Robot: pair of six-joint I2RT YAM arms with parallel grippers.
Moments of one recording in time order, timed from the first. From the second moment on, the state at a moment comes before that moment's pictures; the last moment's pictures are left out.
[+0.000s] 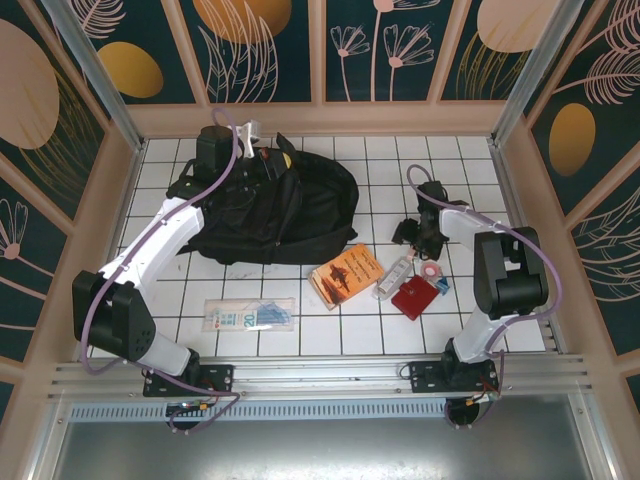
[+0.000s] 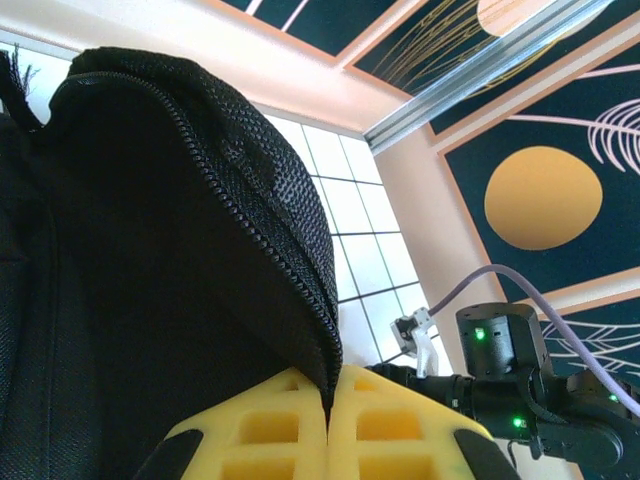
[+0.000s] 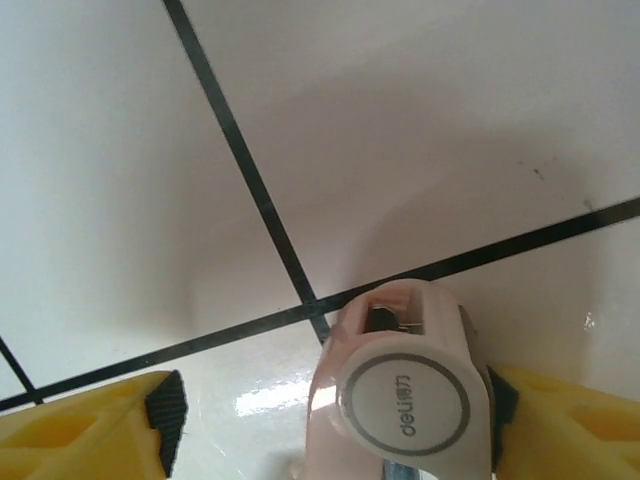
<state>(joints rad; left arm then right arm) -0.35 1.51 1.30 -0.19 0.49 -0.68 0.17 1.71 1.00 -0.59 -0.08 0.55</state>
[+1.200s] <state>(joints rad) -0.35 1.51 1.40 -0.27 0.49 -0.68 0.49 1.74 1.72 -0.71 -0.19 0.66</state>
